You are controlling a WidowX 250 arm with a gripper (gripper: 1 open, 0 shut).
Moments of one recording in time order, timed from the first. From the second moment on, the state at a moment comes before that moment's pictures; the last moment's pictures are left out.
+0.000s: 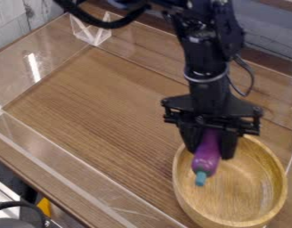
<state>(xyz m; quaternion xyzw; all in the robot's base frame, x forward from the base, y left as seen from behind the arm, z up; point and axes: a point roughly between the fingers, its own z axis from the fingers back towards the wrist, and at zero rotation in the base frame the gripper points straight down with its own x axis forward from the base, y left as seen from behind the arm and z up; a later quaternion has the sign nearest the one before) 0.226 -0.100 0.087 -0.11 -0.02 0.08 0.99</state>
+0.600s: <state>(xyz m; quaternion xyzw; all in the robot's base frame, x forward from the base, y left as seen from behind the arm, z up) 0.210 -0.123 0.076 -0.12 -0.05 0.09 0.99</state>
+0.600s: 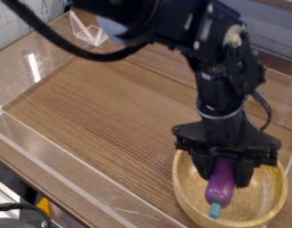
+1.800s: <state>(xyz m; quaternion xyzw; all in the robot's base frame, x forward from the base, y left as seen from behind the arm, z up) 0.212 -0.130 0.080 -0.14 -0.09 0.08 0.98</state>
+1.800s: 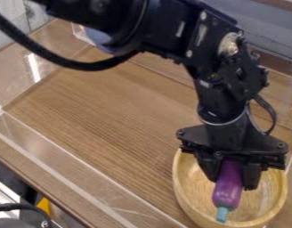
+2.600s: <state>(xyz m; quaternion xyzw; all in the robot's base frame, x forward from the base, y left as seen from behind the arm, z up) 0.211 -0.128 0.072 -0.13 -0.08 0.09 0.98</state>
